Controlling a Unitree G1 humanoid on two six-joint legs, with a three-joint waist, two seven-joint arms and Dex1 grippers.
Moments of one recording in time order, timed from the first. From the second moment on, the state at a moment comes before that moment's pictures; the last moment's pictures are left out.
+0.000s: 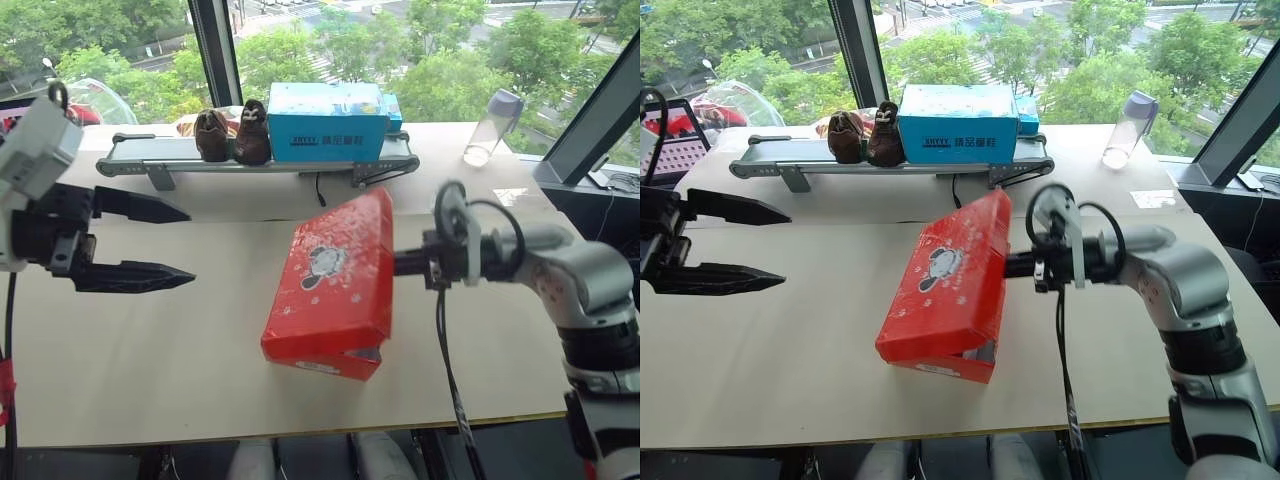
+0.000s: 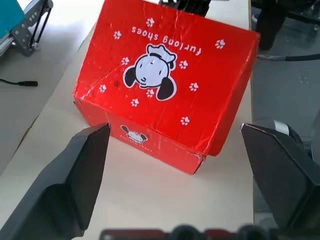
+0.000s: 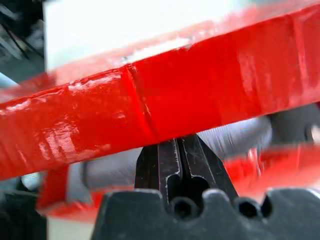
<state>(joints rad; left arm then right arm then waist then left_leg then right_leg) -0.47 1.37 0.48 -0.34 -0.91 0.99 -1.35 -0.83 -0.67 0.07 -0.17 0.69 0.97 1.13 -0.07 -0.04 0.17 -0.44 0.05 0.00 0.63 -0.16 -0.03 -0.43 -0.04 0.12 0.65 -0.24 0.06</state>
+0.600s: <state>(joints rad) -0.54 1.55 1.01 -0.54 -1.30 1.55 -1.12 -1.13 -0.05 0.36 0.32 0.40 0.64 0.98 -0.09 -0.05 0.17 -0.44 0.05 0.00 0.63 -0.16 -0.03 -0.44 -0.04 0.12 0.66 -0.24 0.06</state>
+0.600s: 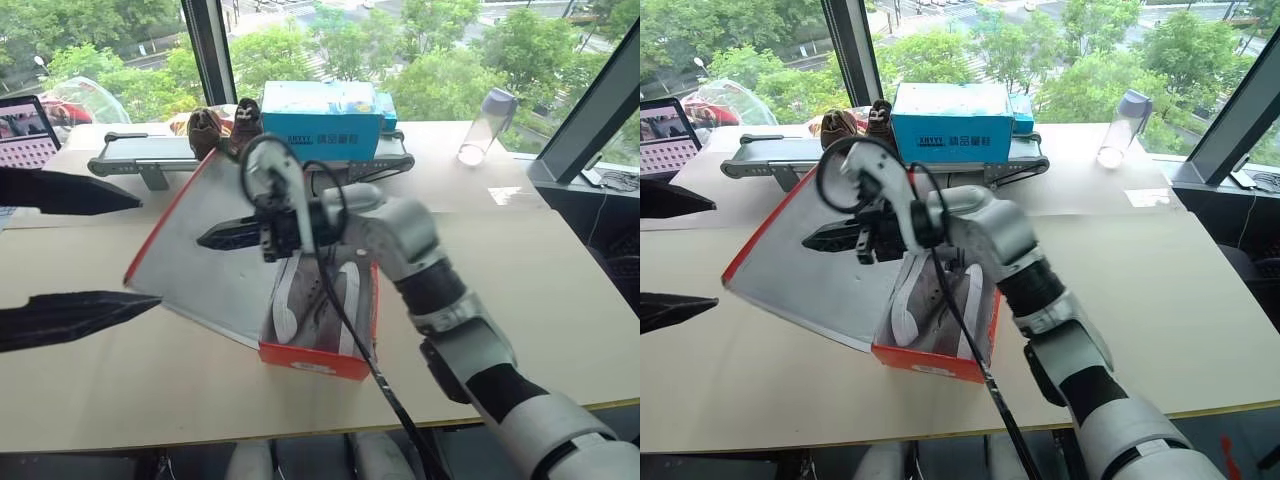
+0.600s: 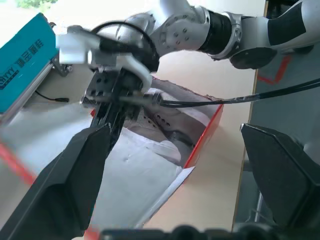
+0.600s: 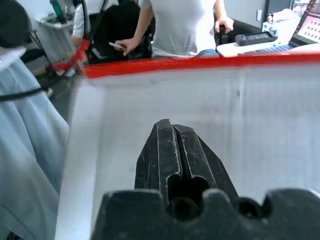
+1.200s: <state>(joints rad) -0.05 1.37 0.77 -0.55 -0.88 1.09 -1.20 -1.11 -0.46 0.26 0.03 0.42 0.85 1.10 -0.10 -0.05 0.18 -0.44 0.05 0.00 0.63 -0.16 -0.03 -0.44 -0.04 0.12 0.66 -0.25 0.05</state>
